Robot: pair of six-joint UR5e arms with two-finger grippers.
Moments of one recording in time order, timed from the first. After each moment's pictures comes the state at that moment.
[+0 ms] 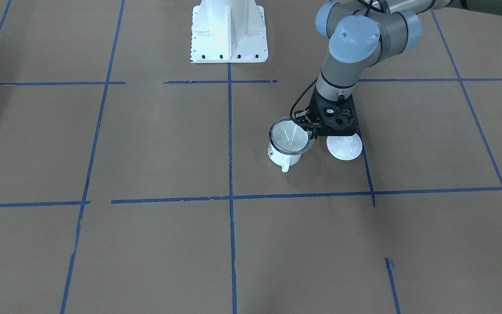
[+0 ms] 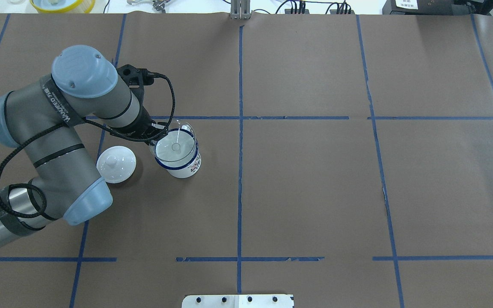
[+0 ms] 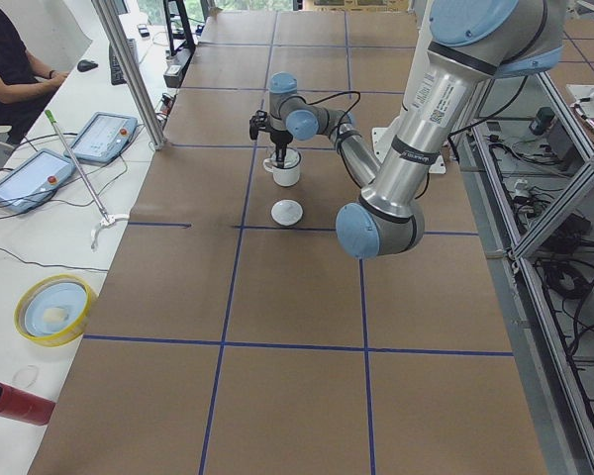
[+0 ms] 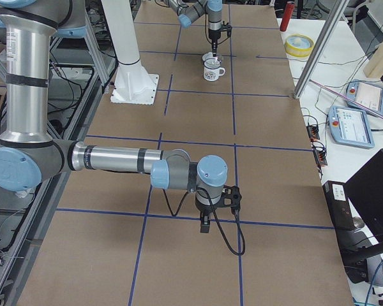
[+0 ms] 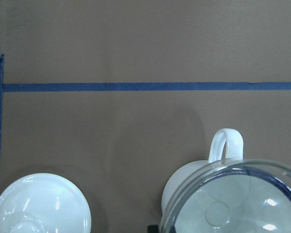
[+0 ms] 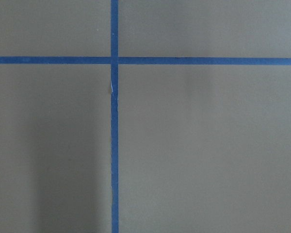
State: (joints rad) left arm -0.69 -2.09 -1.81 -1.56 -1.98 -1.07; right arm 1.57 -1.68 1.66 -1.57 2.29 0.01
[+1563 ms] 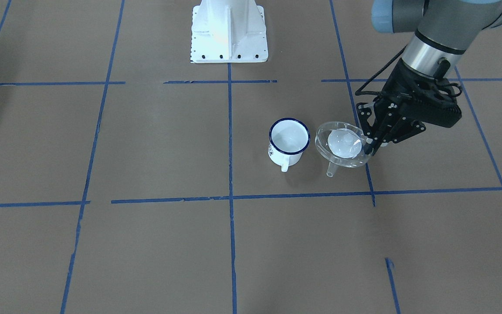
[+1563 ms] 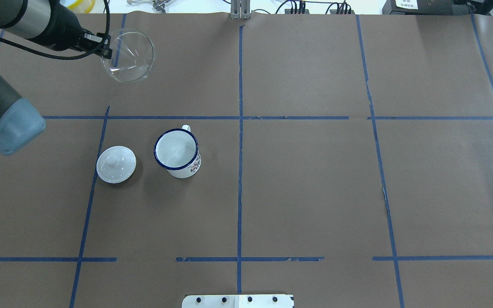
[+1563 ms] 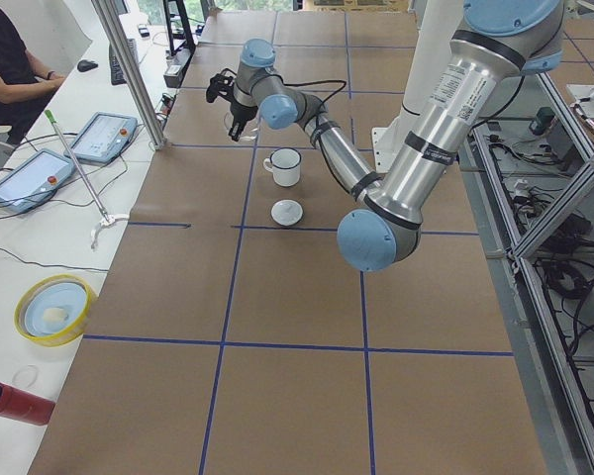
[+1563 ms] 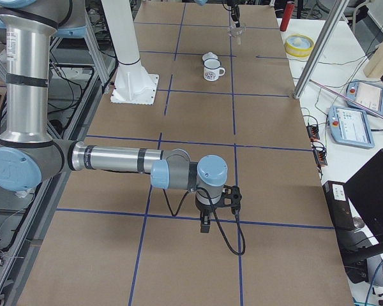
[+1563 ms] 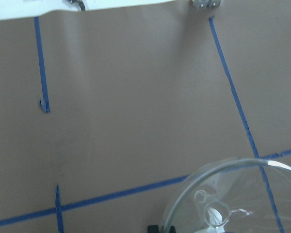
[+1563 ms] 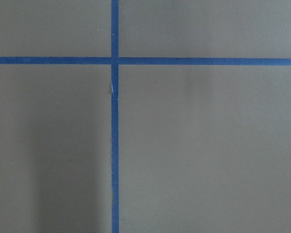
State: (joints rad) left arm -0.99 -2.06 -1.85 -1.82 -1.99 -0.79; right arm 1.57 -1.68 1.66 -1.57 2.29 0.01
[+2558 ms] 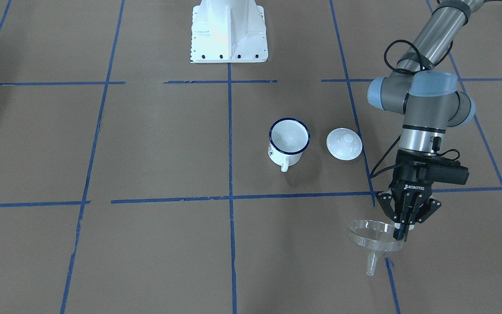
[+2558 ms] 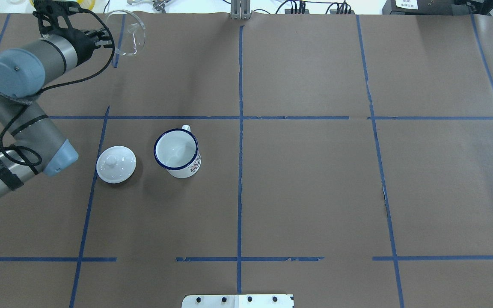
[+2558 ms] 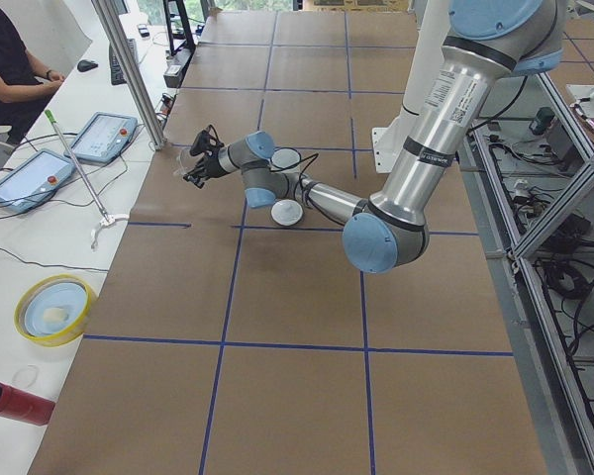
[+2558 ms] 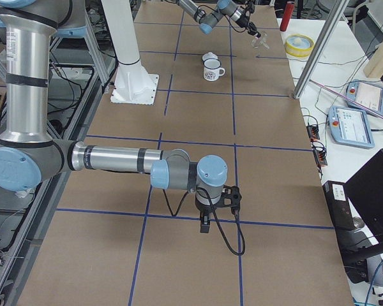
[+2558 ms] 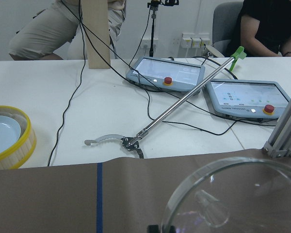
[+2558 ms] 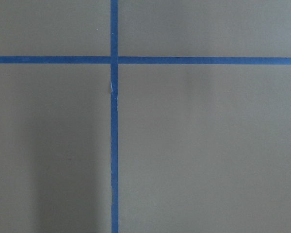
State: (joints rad) left arm -0.84 -2.02 -1.34 -2.63 -1.36 -0.93; right arm 1.57 -1.68 1.66 -1.57 2.29 0.01
